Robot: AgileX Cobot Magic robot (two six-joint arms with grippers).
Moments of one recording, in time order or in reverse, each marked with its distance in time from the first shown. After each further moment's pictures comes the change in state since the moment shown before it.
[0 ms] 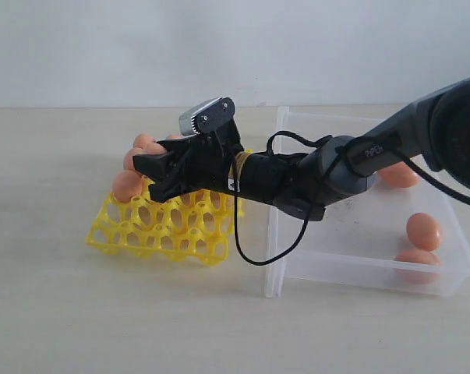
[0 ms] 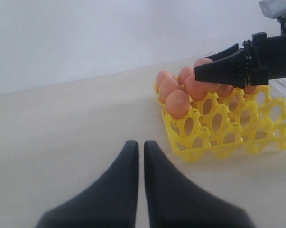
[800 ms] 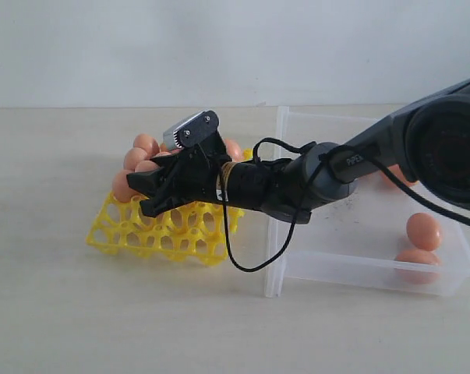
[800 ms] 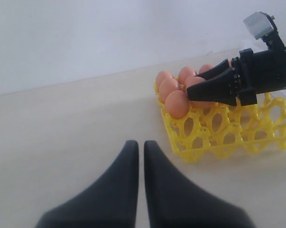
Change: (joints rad) left arm 0.000 0.000 0.000 0.000 0.000 0.000; right arm 0.028 0.054 -0.063 -0.045 0.093 0.024
